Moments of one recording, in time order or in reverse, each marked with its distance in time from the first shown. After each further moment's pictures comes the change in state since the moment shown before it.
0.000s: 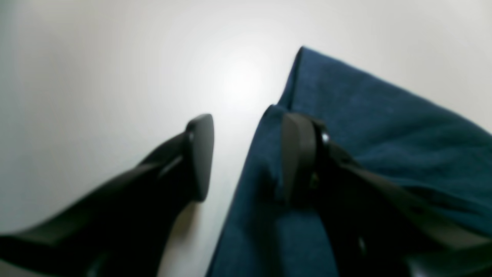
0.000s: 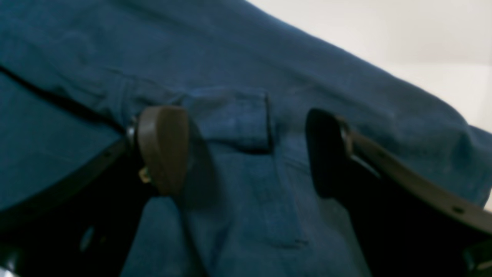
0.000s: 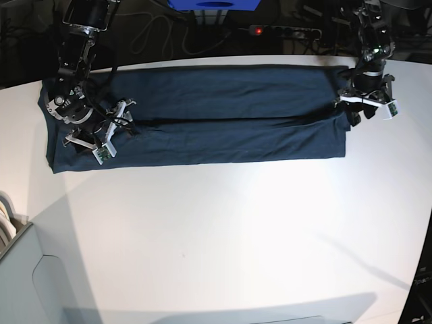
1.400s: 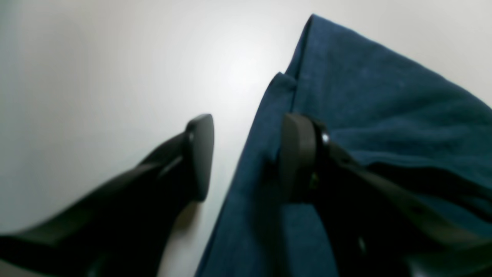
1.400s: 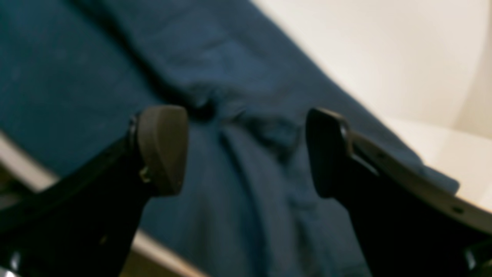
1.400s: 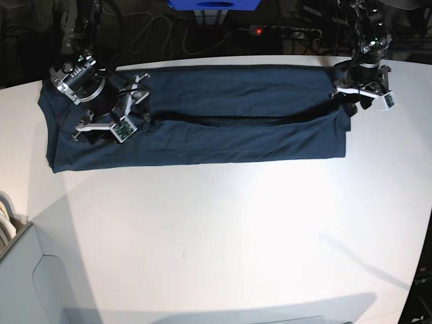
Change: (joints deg) left arm 2.6 1.3 -0.2 0.0 0.0 0.0 -0.3; right arm -10.8 1.3 -6.6 19.8 0.1 0.0 0.2
